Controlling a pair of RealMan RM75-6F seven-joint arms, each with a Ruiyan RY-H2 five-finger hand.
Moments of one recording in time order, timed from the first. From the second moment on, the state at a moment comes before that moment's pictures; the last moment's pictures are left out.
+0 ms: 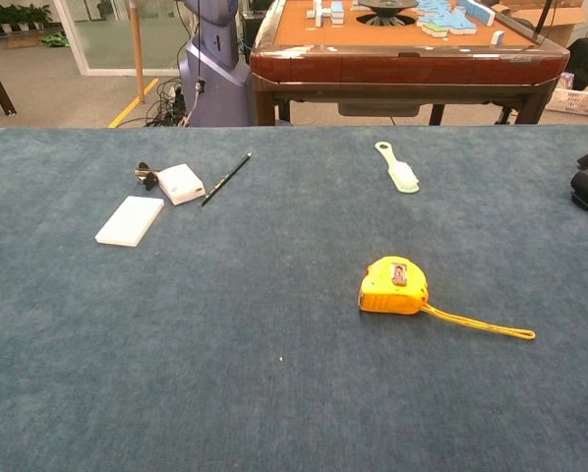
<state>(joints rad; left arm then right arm) -0.10 -1.14 -0.04 -1.62 1.51 1.50 0.16 0.28 -1.11 0.07 -1.81 -1.40 1.12 -0.29</state>
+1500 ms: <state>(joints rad) -0.07 -1.14 -0.03 -1.61 1.51 1.53 0.13 0.72 -1.51 0.12 -1.54 -1.09 0.79 -0.52</state>
